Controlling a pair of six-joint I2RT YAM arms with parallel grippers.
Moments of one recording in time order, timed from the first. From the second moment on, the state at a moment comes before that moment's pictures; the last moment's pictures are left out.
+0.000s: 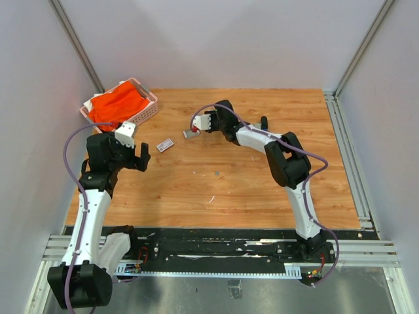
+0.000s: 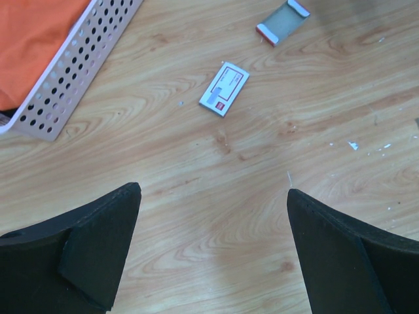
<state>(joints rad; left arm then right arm) 0.10 0.86 0.76 -0.39 0.35 0.25 0.58 2.23 1.64 0.06 0.04 -1.23</state>
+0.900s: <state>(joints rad) 0.10 0.86 0.72 -0.37 0.28 0.26 0.58 2.52 1.78 0.36 0.06 -1.69</state>
